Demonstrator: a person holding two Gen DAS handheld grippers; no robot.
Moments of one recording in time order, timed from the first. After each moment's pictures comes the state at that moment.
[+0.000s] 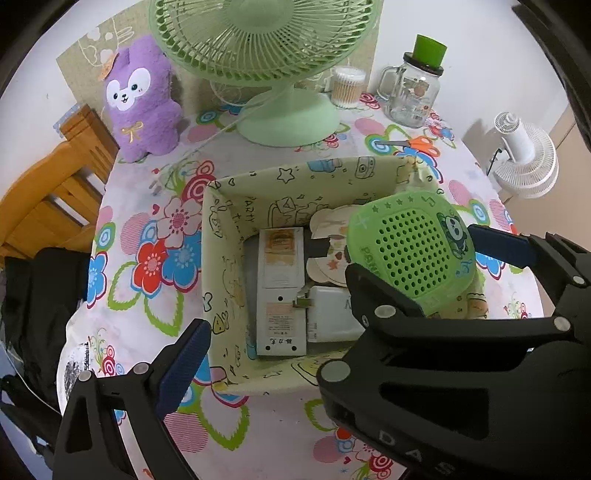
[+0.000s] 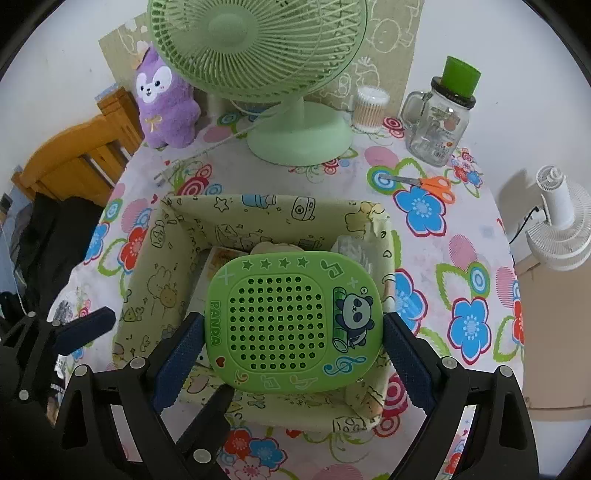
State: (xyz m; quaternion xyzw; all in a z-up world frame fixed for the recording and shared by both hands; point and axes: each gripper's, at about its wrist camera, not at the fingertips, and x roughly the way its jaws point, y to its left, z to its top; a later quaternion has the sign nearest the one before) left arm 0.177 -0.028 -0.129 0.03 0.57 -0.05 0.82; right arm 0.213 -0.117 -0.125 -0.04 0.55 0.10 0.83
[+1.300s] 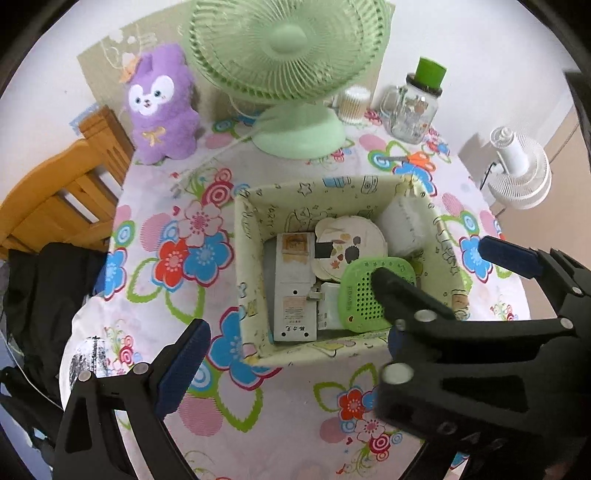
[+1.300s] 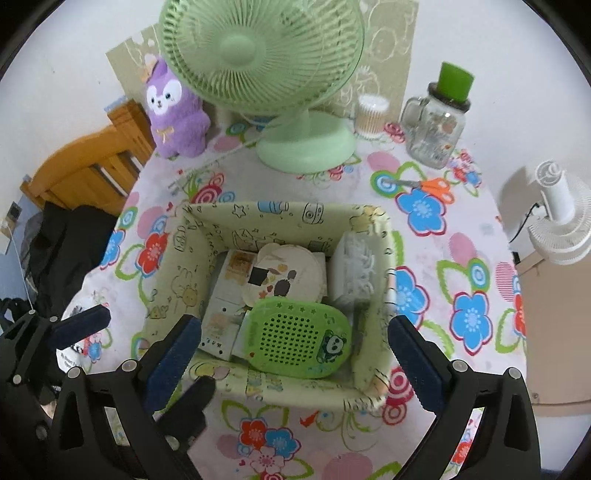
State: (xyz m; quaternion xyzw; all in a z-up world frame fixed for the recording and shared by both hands) left arm 0.159 -0.007 -0.092 0.01 0.56 -0.05 0.83; right arm 0.190 -0.123 -0.093 -0.01 0.53 0.10 0.84
